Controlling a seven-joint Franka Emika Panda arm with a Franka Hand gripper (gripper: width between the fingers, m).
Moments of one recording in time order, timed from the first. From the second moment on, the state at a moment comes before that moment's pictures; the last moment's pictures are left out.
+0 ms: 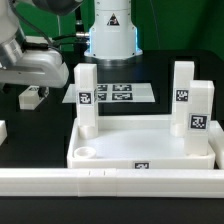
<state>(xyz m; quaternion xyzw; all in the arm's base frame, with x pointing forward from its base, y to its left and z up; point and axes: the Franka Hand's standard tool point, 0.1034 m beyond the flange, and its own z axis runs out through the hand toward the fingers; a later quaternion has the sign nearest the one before) 0.418 -0.203 0.037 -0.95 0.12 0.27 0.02</state>
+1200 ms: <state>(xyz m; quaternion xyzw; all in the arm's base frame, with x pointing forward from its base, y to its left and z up) 0.378 -0.207 0.007 -0.85 0.12 0.51 0.07</state>
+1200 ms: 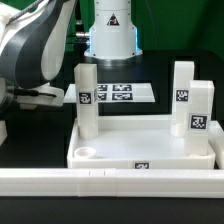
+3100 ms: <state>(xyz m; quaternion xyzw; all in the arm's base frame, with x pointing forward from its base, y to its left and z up) 0.448 -0.171 0.079 -0.91 0.12 0.39 0.06</state>
